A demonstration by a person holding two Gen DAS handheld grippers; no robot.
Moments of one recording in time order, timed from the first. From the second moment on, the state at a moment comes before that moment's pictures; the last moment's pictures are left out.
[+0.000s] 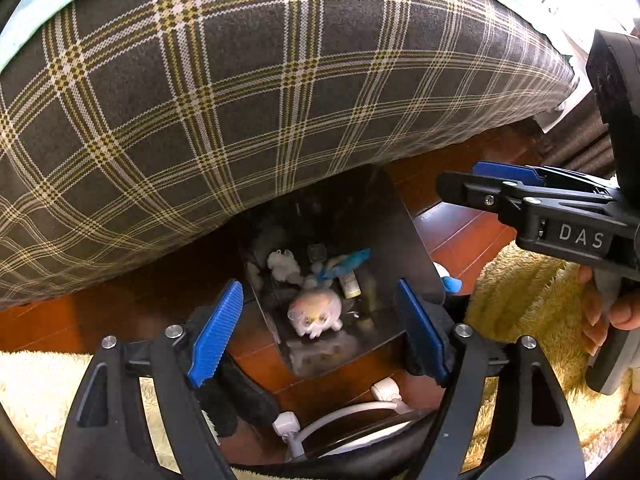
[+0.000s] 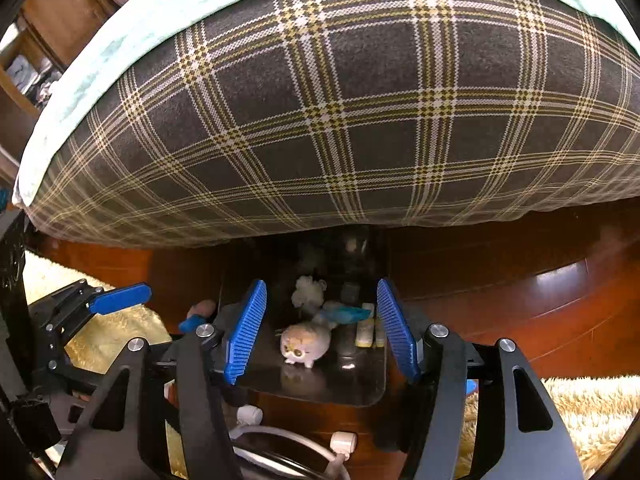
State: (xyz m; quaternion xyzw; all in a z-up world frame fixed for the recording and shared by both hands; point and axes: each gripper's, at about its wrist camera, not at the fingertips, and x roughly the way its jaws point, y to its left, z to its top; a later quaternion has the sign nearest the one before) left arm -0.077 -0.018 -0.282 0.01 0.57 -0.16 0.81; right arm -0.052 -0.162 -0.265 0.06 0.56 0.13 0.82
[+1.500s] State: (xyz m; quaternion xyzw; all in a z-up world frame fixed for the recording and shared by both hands) left arm 0.131 0.027 -0.066 0.05 0.38 -0.11 0.92; right arm 0.155 -0.168 -0.080 0.02 0.39 0.13 0.91
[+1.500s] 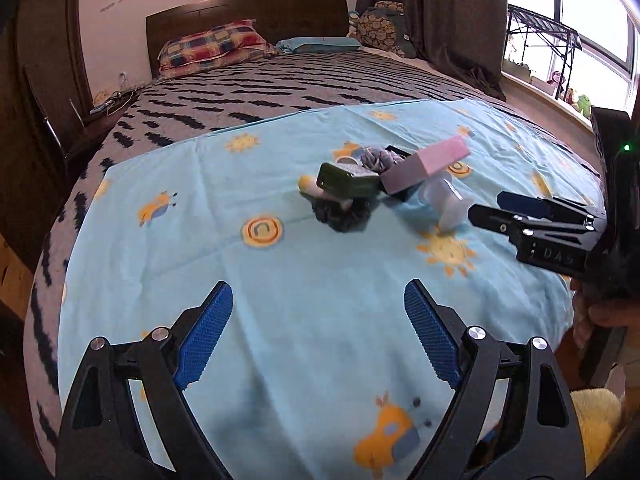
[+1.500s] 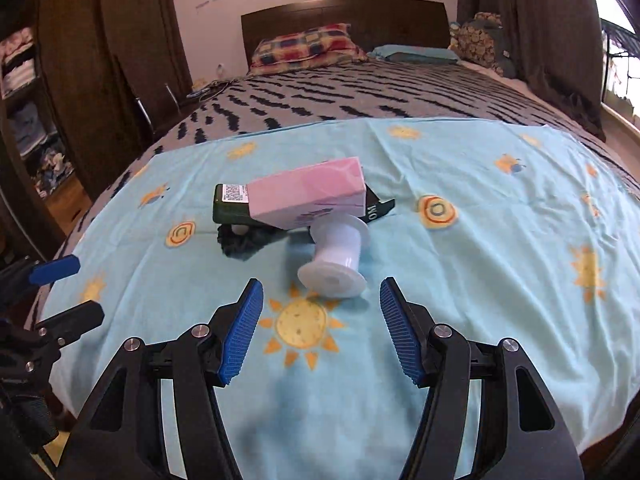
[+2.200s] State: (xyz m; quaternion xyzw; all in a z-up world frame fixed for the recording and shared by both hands) left arm 0.247 -0.021 -0.090 0.08 0.40 -0.14 0.90; right arm 0.202 -0.173 -0.124 0.01 0.43 0.14 0.89
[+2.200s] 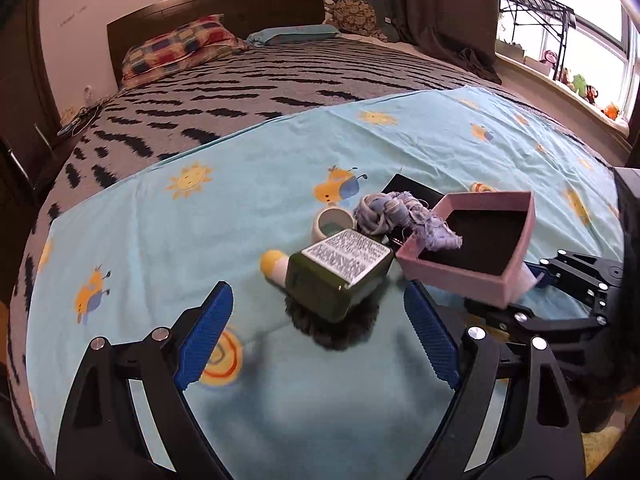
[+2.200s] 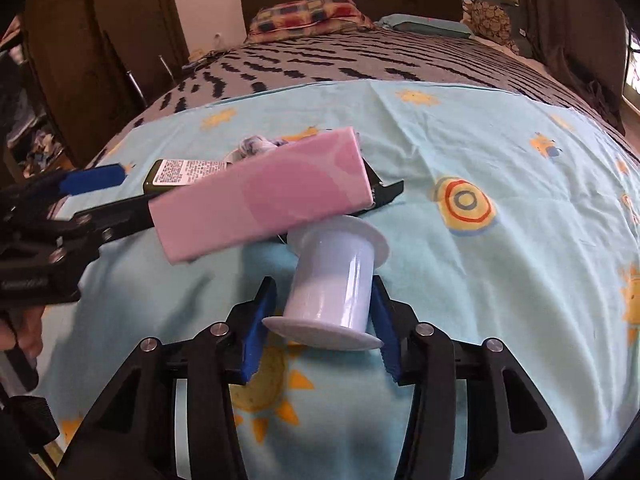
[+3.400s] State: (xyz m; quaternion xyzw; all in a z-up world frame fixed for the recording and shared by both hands) left arm 0.065 -0.001 -0.055 0.08 0.38 -0.16 0.91; right arm 0.053 -0.196 -0.066 0.01 0.38 0.16 0.91
